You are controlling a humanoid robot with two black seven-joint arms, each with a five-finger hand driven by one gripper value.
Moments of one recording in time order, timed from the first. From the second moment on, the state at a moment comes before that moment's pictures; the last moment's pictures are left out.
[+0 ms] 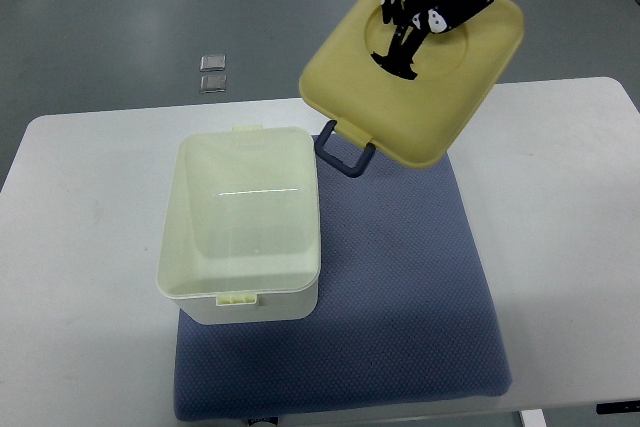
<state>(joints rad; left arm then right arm) -0.02 0.00 -0.02 -0.21 0.01 -0.09 0.16 1.19 -0.63 0.69 1.18 -1.52 0.61 0.24</state>
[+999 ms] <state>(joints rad) -0.02 0.00 -0.02 -0.20 0.01 -0.09 0.16 1.03 -0.72 0.40 1.09 -1.54 0.61 0.35</state>
